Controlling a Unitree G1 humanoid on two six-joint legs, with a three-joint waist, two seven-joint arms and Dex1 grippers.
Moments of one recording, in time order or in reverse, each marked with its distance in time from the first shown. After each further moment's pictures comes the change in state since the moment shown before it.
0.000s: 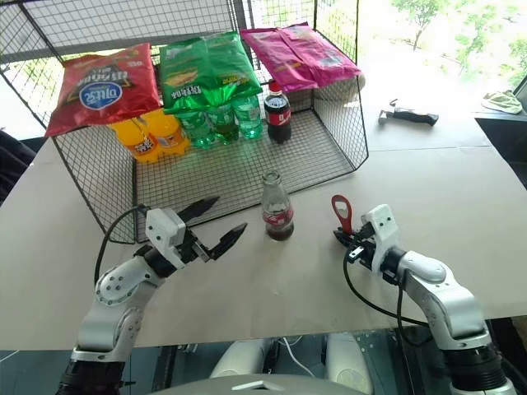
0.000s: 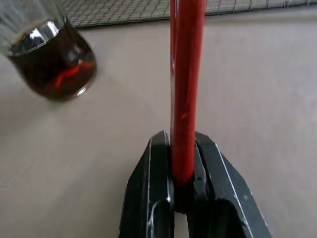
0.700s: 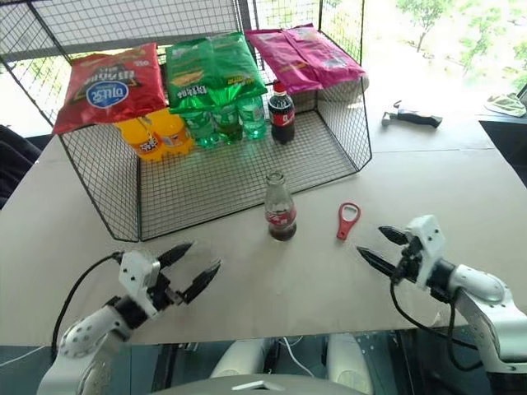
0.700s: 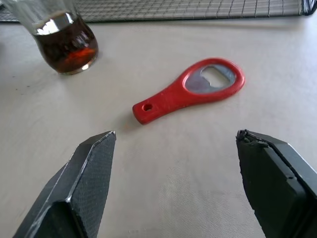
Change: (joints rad) left arm 0.398 0.057 0.089 -0.096 -0.086 0.091 -0.044; right arm 0.230 -0.157 -0.211 0.118 -0.062 -0.461 0.354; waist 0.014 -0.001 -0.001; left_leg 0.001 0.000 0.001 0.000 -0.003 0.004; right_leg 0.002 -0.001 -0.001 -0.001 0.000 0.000
